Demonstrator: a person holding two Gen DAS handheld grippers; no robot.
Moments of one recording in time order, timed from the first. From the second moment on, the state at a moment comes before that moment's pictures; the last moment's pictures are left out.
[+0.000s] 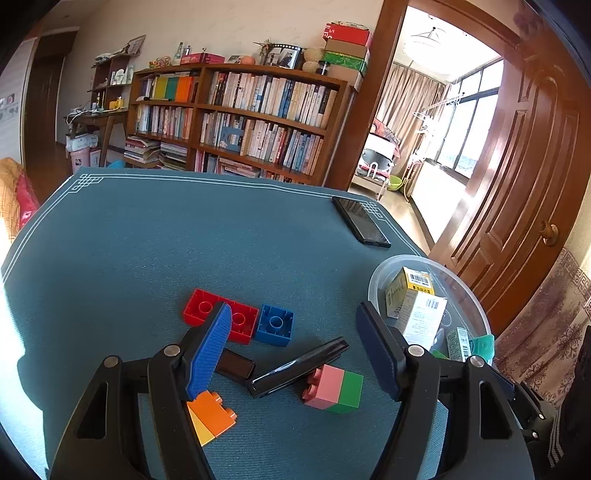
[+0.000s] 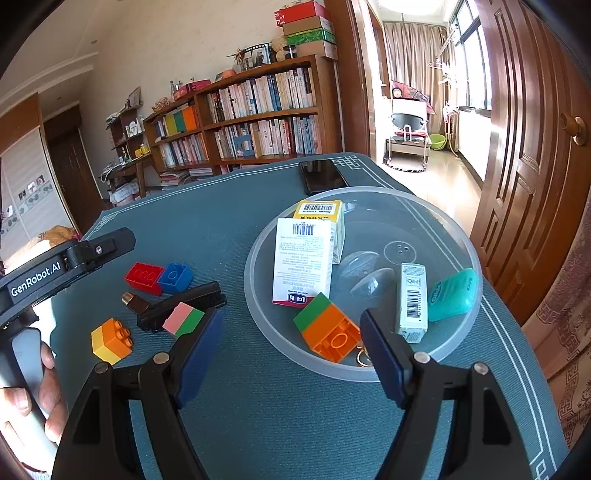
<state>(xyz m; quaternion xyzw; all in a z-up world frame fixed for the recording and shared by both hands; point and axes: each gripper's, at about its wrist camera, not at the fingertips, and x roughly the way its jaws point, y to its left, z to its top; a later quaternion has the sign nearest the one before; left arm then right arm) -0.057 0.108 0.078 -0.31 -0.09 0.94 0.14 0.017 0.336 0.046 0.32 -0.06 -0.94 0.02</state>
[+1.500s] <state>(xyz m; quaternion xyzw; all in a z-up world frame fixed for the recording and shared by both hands) -0.047 0.044 0.043 -0.37 -0.12 0.91 0.12 0.013 0.267 0.026 0.36 -0.04 -0.93 0.11</state>
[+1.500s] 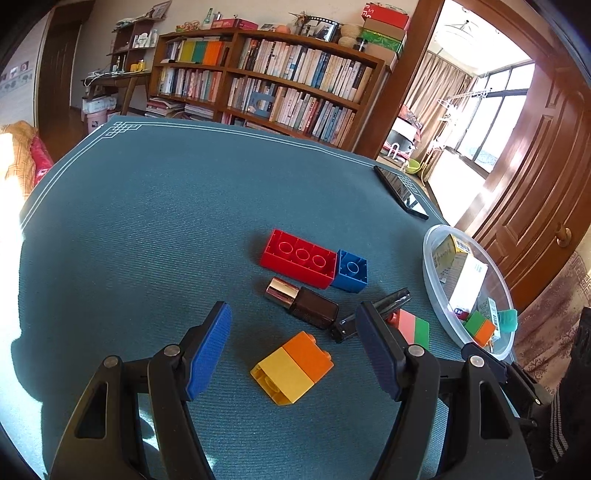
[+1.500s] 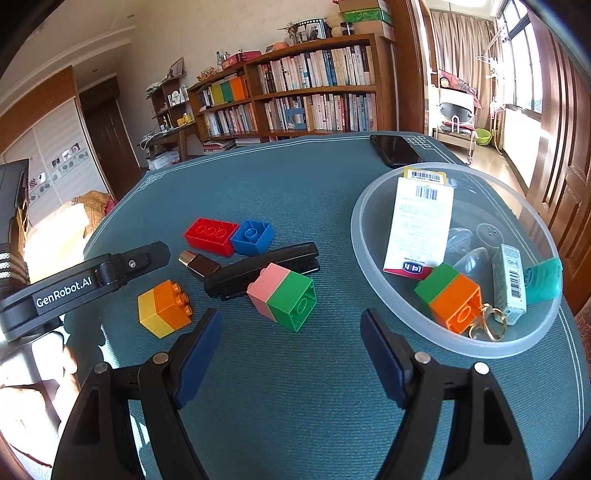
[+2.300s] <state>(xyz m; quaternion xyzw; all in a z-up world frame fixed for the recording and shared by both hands) -0.028 0.038 0.018 -0.38 -0.07 0.92 0.11 -0.015 0.243 0.005 0.38 -0.03 -0.92 0.12</state>
